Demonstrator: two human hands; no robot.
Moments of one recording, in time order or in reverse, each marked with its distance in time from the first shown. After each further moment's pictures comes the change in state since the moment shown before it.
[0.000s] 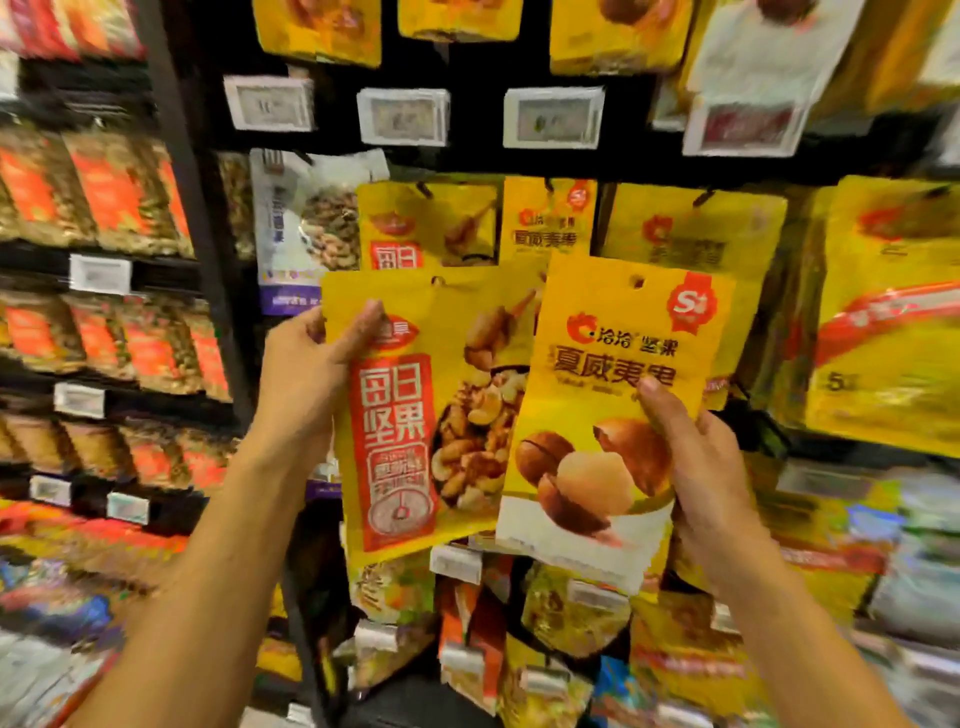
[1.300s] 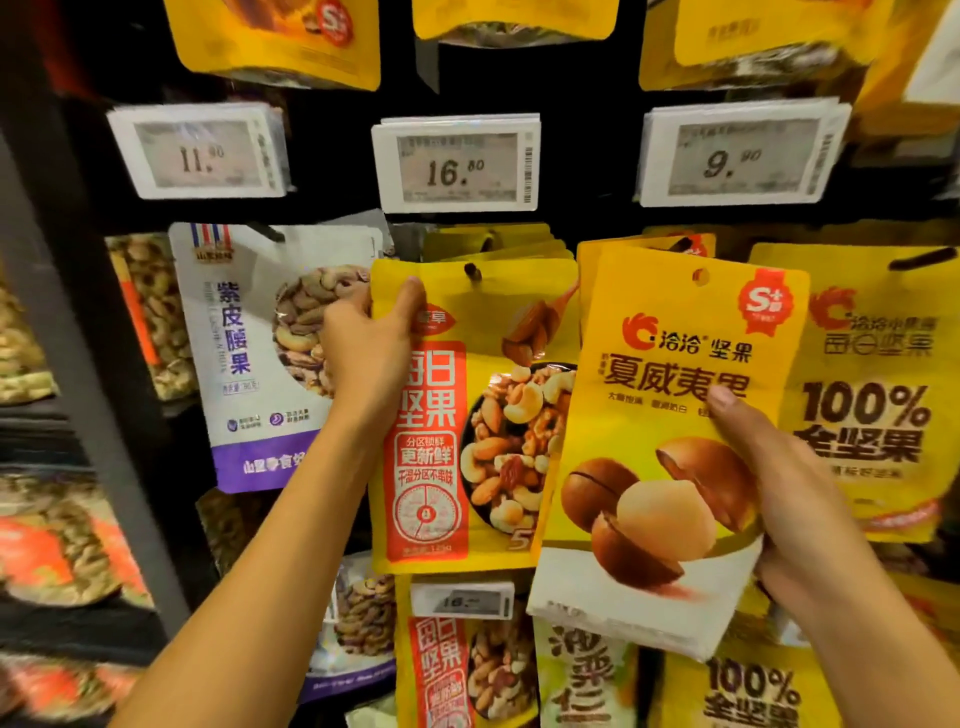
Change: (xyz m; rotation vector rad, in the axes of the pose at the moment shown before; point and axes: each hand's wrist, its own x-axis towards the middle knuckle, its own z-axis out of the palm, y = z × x) left_hand 0.234 -0.058 0.040 0.121 0.048 0.180; right_hand 0.143 0.018 0.091 0.126 0.079 0.025
